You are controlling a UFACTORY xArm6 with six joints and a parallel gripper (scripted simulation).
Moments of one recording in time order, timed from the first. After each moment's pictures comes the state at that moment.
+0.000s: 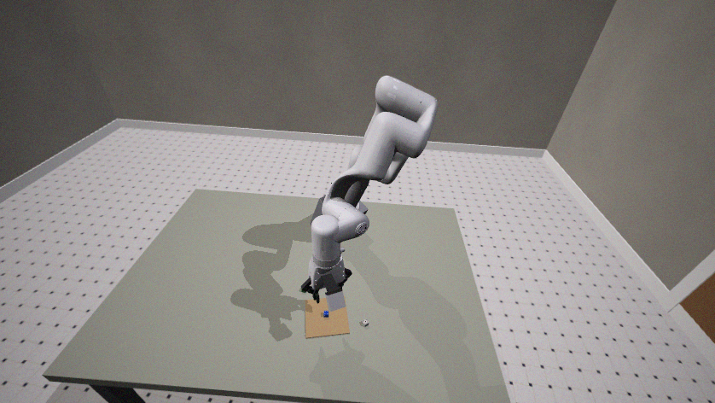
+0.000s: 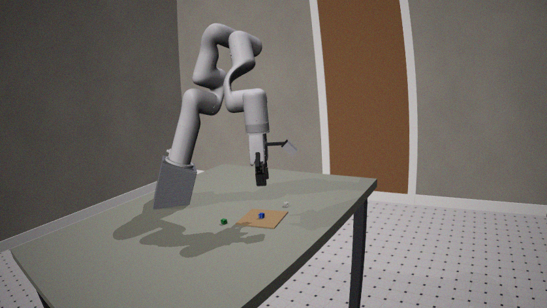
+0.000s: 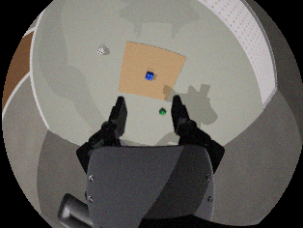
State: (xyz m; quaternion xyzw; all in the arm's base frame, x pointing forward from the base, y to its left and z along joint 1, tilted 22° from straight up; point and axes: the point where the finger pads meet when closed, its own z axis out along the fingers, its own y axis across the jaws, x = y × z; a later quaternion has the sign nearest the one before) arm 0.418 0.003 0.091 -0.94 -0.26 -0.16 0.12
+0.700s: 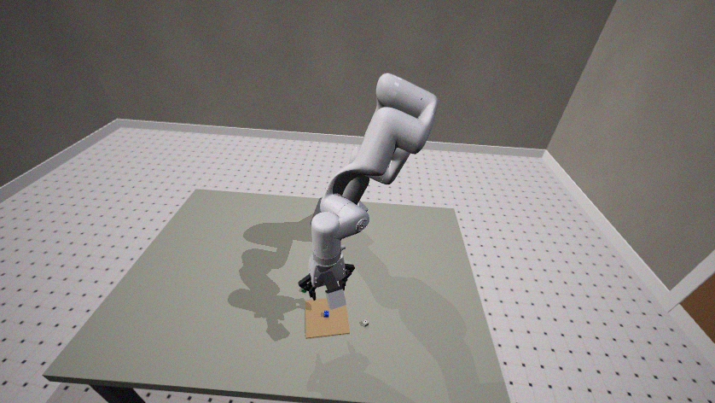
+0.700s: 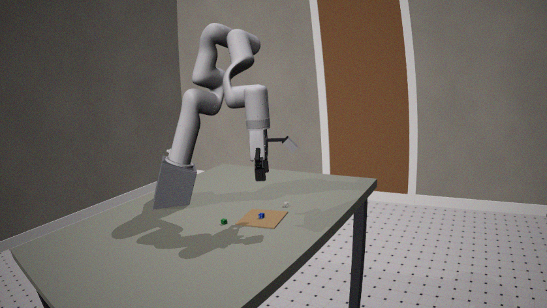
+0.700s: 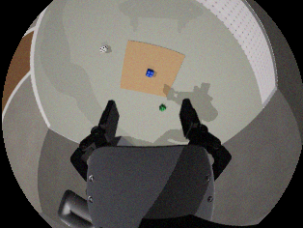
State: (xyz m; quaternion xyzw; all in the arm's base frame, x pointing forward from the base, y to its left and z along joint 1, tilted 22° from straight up) arm 0.415 0.000 0.104 -0.95 -0.26 -0.15 0.12
